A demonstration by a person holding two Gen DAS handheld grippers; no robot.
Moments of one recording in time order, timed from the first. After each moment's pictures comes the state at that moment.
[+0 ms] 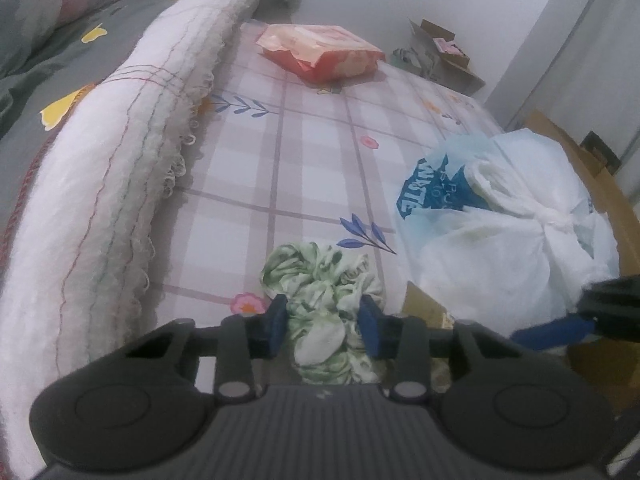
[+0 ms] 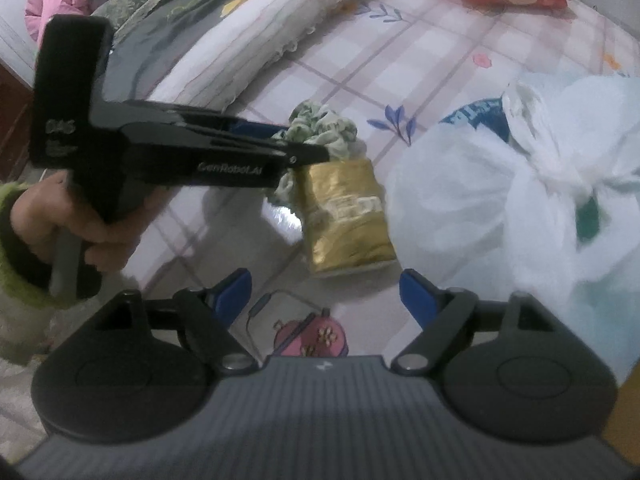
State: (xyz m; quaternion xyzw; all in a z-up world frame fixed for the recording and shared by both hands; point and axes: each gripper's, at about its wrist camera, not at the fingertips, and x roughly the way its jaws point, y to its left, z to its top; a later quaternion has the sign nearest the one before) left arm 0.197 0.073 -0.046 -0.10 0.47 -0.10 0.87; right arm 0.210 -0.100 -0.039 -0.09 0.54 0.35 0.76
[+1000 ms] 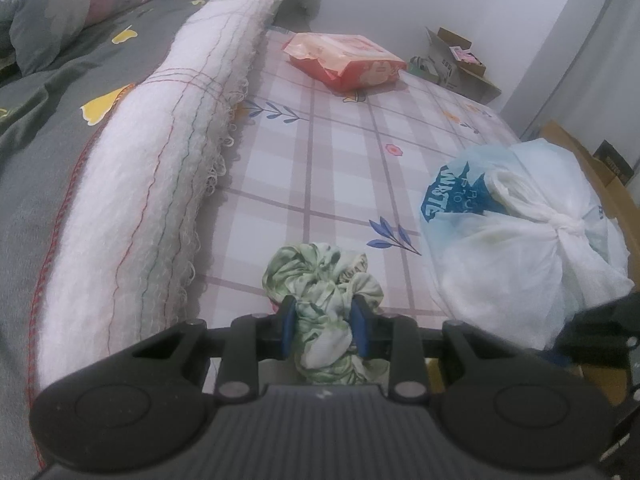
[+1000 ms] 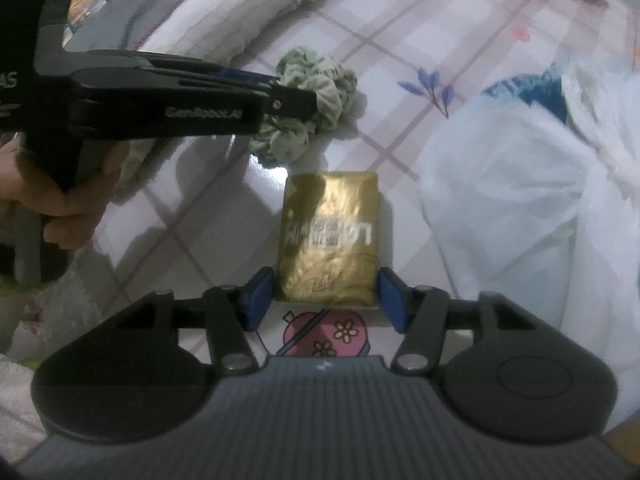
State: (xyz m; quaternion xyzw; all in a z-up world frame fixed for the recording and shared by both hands) left arm 0.186 0.088 -0.041 -0.10 0.46 -0.08 0.88; right arm 0.211 -0.072 -0.061 -0.14 0.58 0.35 0.72
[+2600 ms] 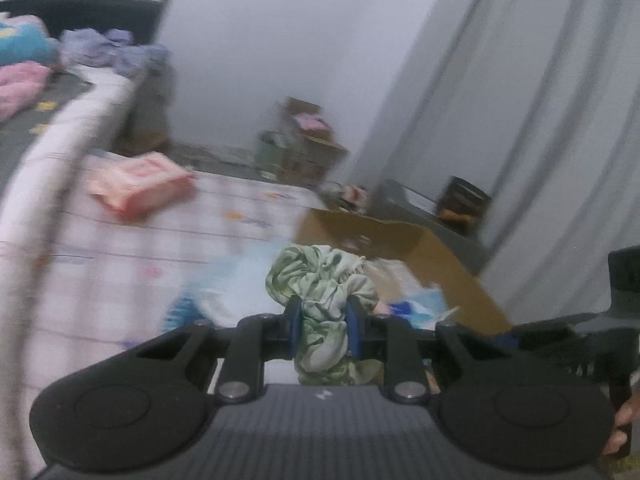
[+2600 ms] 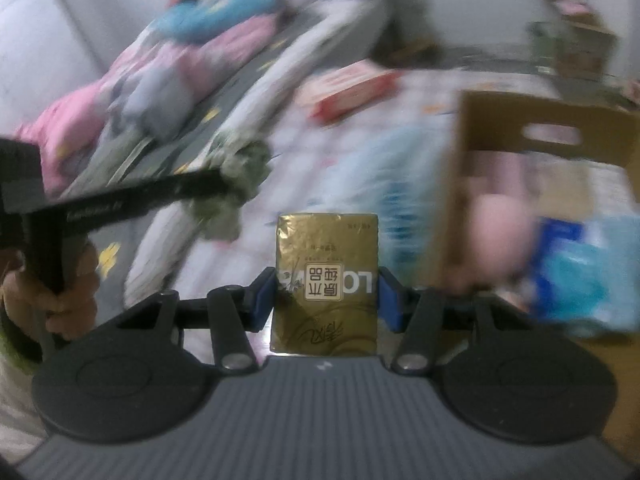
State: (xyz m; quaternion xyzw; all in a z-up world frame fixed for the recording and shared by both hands) left arm 0.152 -0.060 0.097 -0.11 0.33 -0.27 0.90; right arm 0.146 -0.302 0.067 0.08 0.42 0.23 0.87
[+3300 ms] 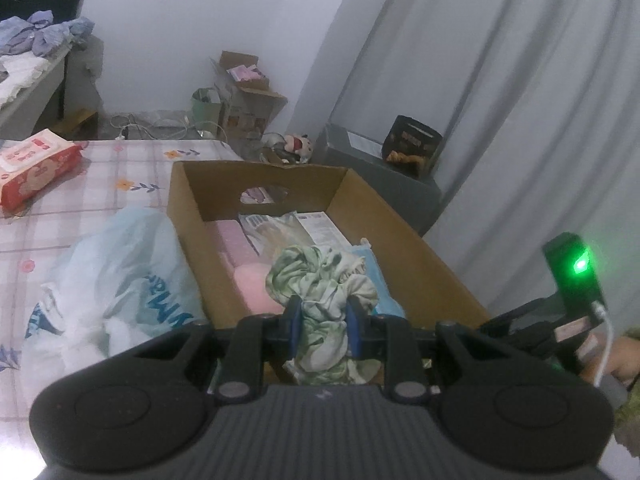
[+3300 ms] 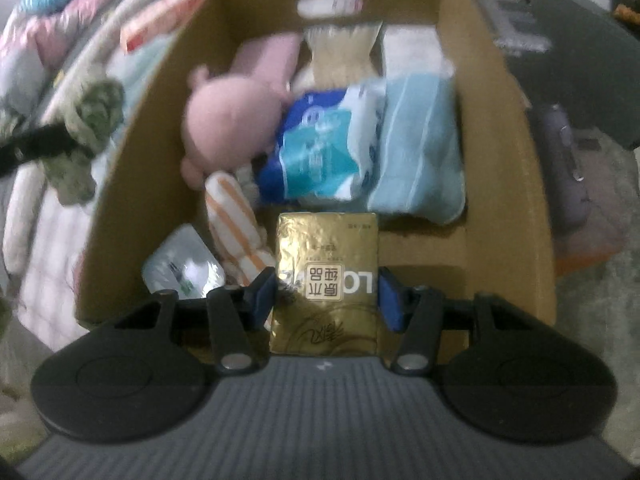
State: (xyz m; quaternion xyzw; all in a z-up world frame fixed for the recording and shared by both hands) left arm 0.177 -0.195 0.071 -0.07 0.37 -0.33 0.86; right arm 0.171 -0.460 -0.031 0.06 0.57 0.10 0.81
